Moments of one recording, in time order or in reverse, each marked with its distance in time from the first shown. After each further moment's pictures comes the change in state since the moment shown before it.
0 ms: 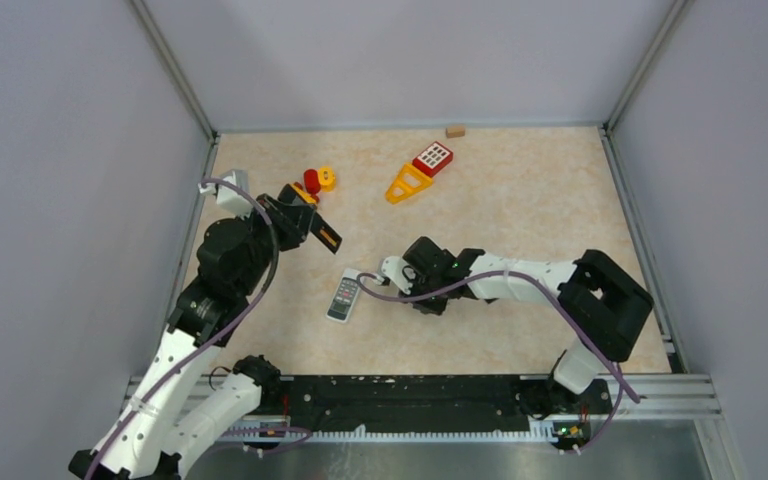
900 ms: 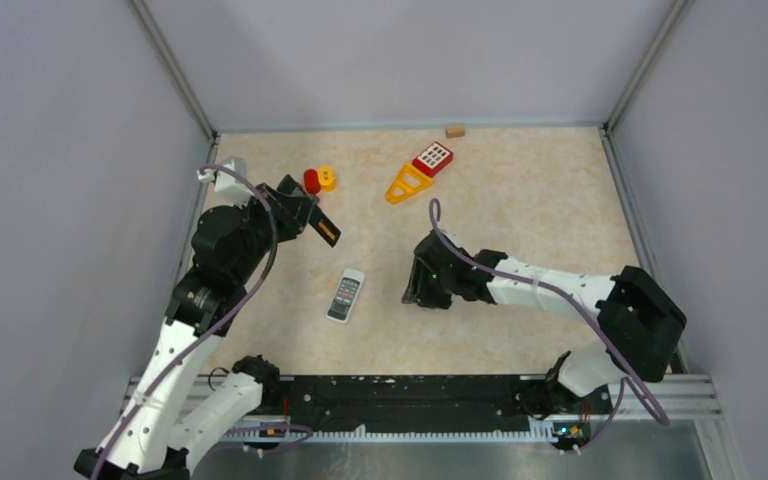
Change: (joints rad) left arm 0.077 0.079 0.085 -0.029 0.124 0.030; right arm 0.000 -0.157 -0.006 -0.007 0.166 1.257
